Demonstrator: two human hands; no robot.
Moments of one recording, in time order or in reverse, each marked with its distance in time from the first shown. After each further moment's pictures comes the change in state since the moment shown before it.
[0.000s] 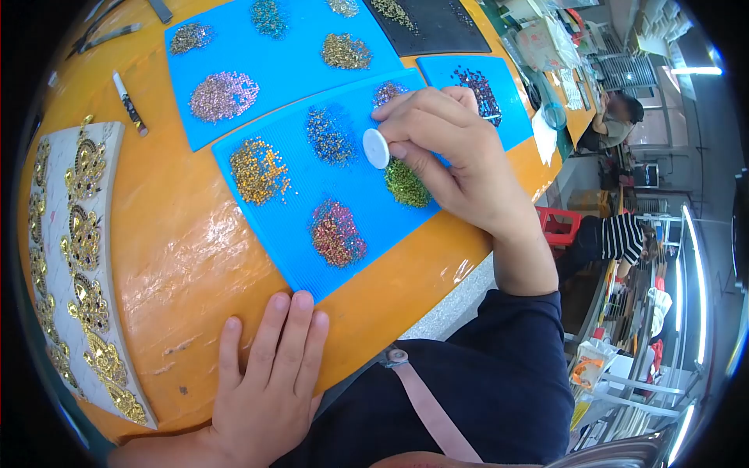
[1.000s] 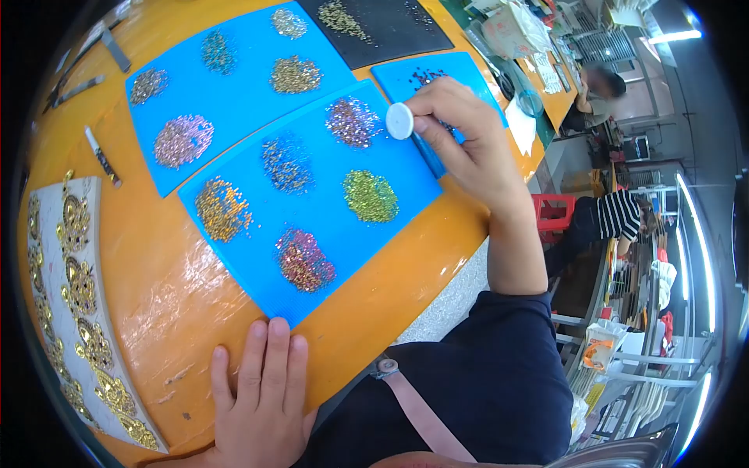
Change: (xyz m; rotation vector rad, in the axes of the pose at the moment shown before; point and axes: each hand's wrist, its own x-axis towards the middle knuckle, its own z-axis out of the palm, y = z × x) left_hand -0.003 0.000 0.002 0.022 -0.015 0.002; right_hand -0.029 0.034 -0.026 -0.025 0.137 0.176
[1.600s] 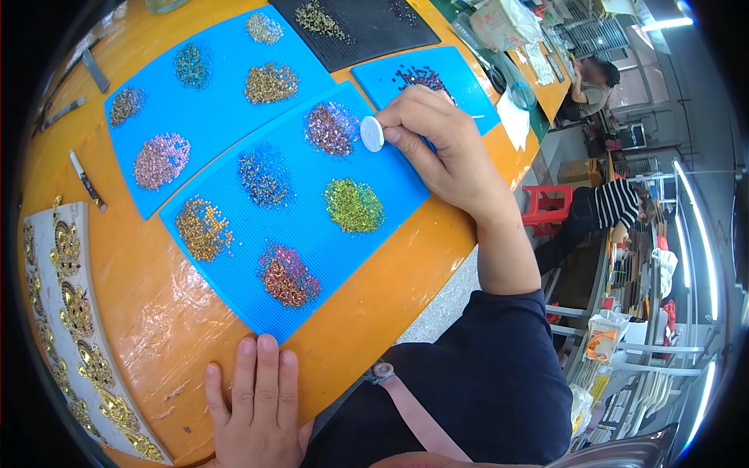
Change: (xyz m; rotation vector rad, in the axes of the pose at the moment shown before) left_hand 0.001 -0.002 0.000 0.010 0.062 -0.031; right_hand -0.007 0.009 0.014 0.003 -0.019 -0.003
